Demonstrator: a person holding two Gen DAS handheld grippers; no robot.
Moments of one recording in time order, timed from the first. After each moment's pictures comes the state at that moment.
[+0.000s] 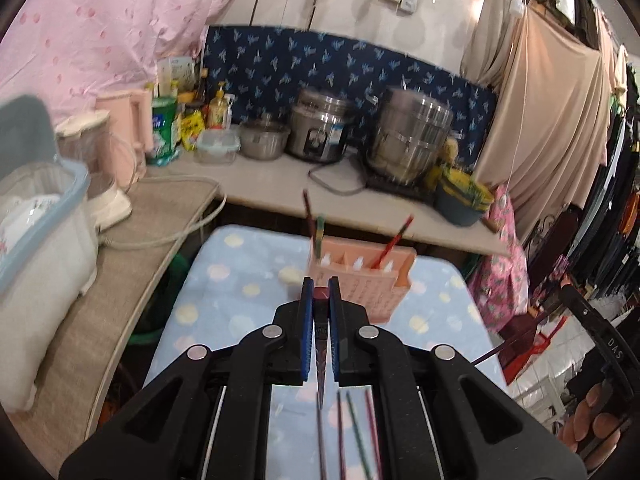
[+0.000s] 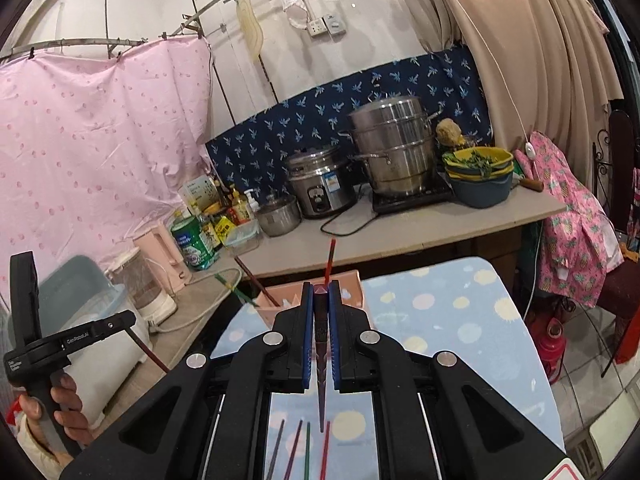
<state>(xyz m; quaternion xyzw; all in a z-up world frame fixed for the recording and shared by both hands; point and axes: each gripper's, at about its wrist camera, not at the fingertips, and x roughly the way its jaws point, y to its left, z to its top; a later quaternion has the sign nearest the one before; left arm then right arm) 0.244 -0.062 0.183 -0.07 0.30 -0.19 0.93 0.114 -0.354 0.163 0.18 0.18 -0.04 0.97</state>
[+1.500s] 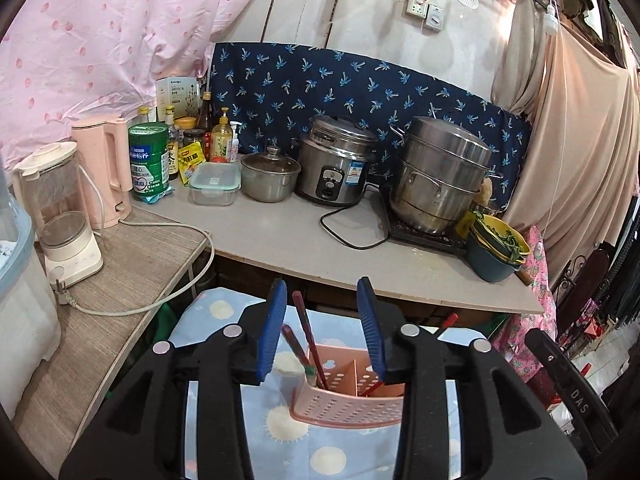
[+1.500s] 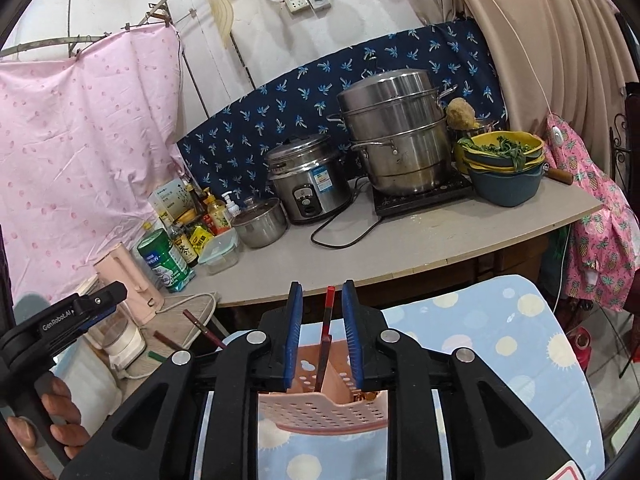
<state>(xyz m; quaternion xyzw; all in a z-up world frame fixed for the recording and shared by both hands) 0.370 -0.117 0.173 -0.08 0.27 -0.14 0.95 0.281 -0.375 0.130 0.20 0.20 -0.05 0.96</state>
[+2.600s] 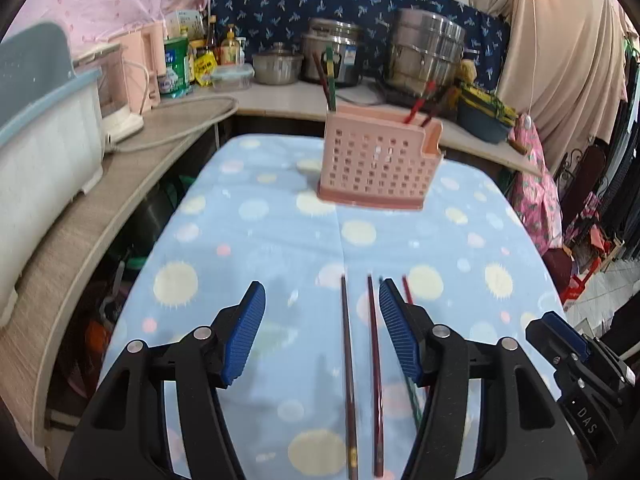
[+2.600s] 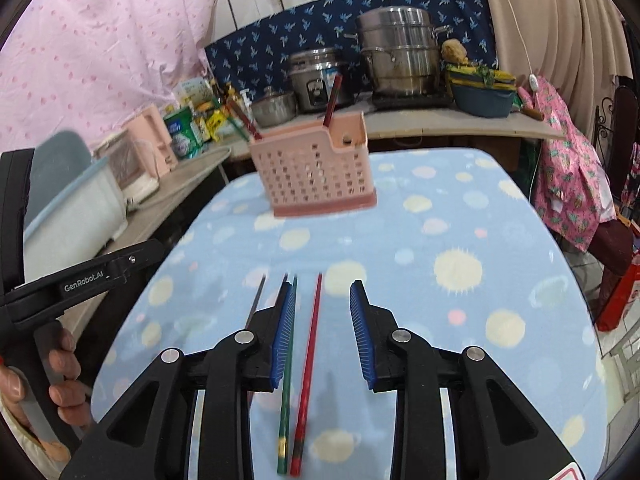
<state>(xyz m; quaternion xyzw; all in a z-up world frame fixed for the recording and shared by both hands) 0.164 -0.076 0.033 0.00 0.39 -0.15 0.91 0.060 -0.280 0.013 0.13 0.33 -0.03 0.94</state>
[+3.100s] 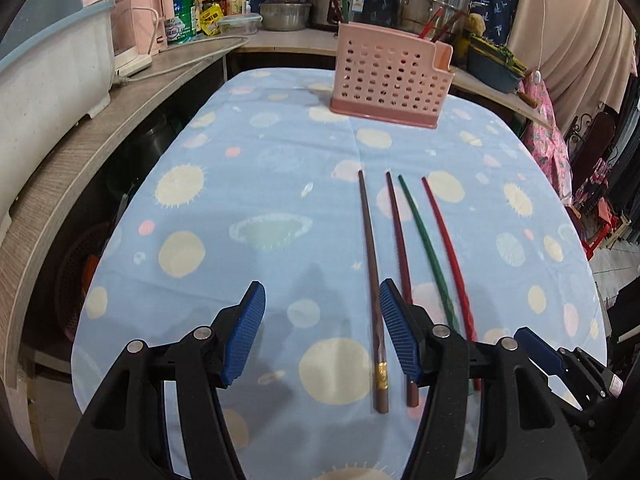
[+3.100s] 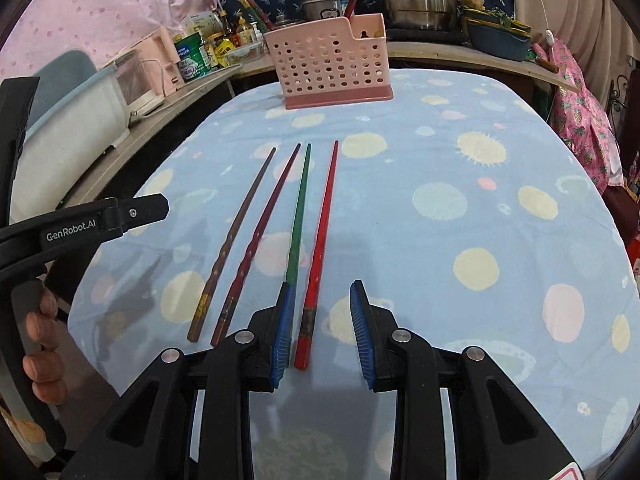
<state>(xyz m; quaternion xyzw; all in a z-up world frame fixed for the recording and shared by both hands) 0.123 -0.063 -0.030 0.01 0.45 -0.14 0.88 0.019 -0.240 -0.069 0.11 0.42 -0.01 0.90</state>
